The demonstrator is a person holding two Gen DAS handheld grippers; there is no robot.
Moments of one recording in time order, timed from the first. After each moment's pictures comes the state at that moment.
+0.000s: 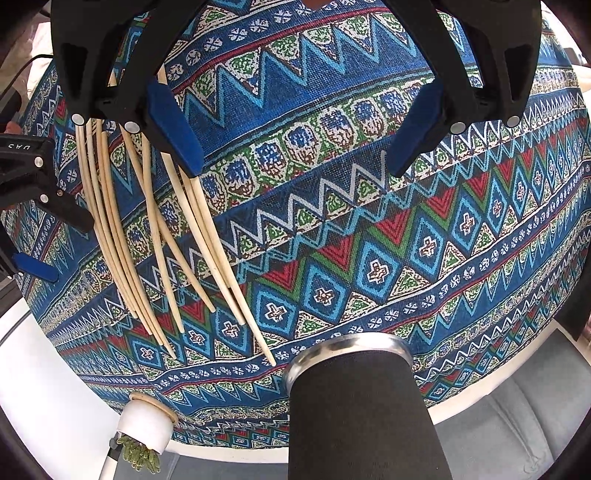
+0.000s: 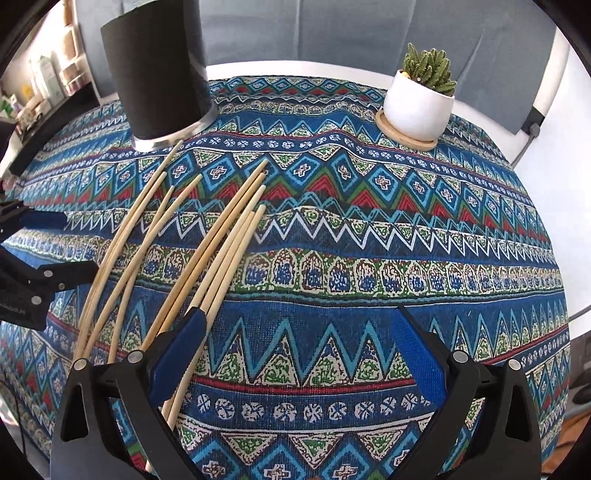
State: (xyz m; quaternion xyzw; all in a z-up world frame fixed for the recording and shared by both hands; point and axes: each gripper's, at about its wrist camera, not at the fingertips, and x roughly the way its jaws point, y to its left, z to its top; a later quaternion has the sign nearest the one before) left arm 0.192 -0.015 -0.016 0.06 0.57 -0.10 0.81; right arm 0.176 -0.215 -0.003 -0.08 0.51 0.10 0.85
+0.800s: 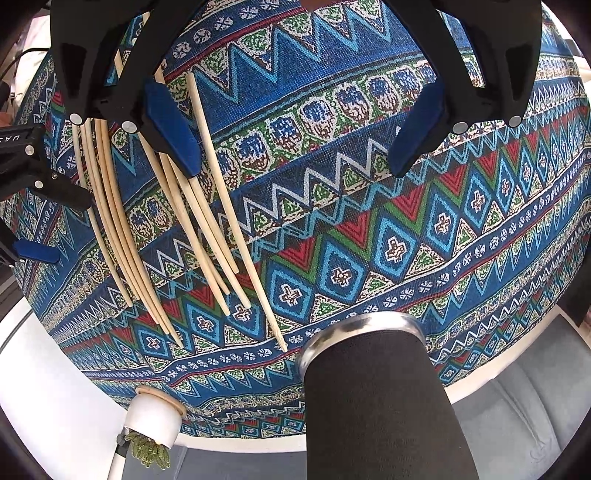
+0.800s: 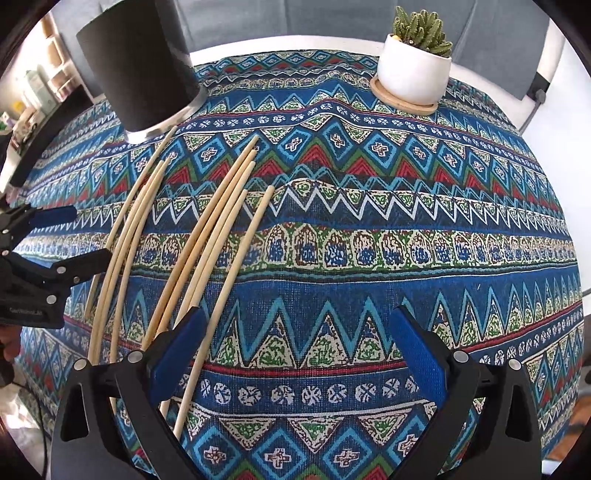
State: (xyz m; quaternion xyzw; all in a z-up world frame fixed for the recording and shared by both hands) left arm 0.201 -0.025 -0.019 0.08 0.54 -0.11 0.83; right arm 0.186 -0.222 -0.006 -0.05 0.55 0.10 0.82
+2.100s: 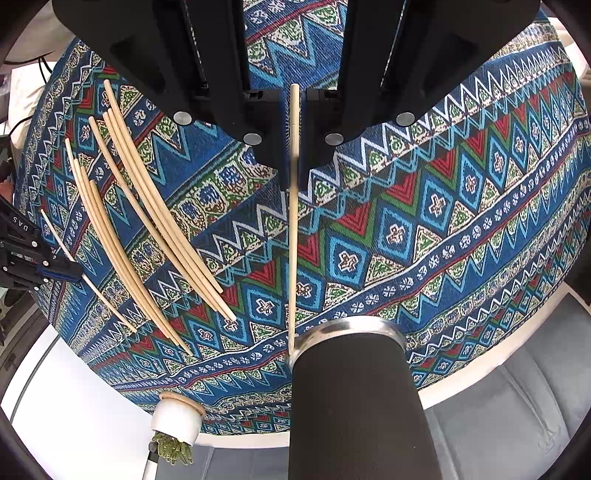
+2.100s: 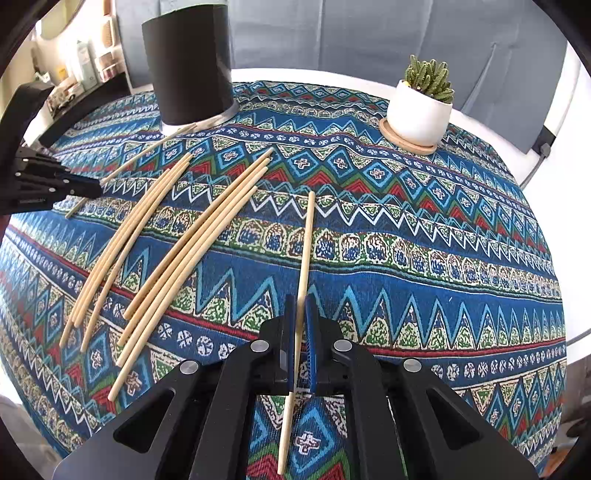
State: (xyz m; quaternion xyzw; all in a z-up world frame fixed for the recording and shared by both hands) left arm 0.181 0.032 -0.002 0.09 0.54 -0.16 0.82; right arm 0.154 -0.238 0.005 -0.12 0.48 0.15 0.86
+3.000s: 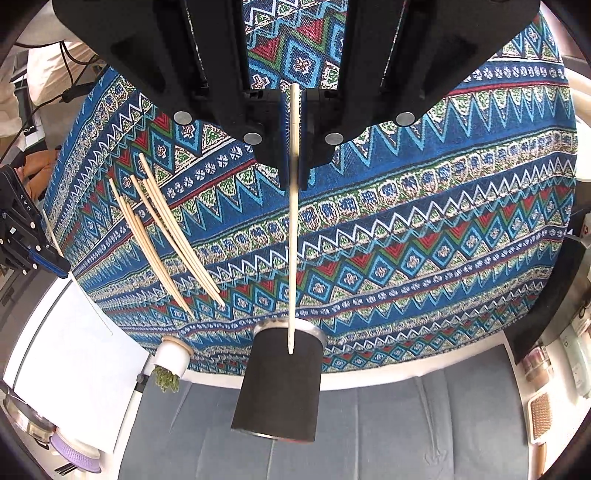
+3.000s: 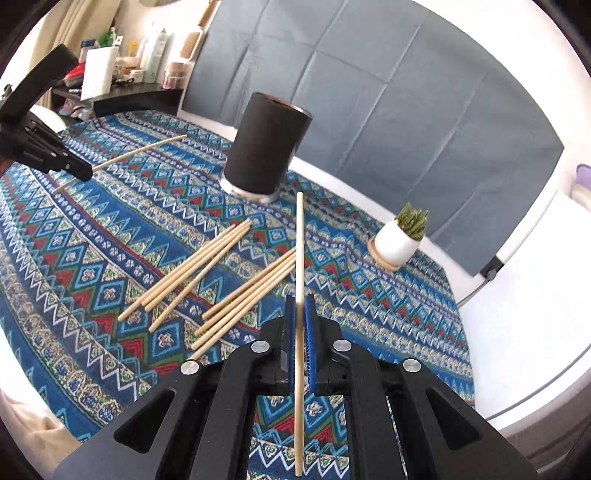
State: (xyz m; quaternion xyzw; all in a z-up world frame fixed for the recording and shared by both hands) left arm 0.063 0.112 0.054 0.00 0.46 -0.12 0.88; right arm 0.045 -0.186 0.081 -0.28 0.28 0.15 0.91
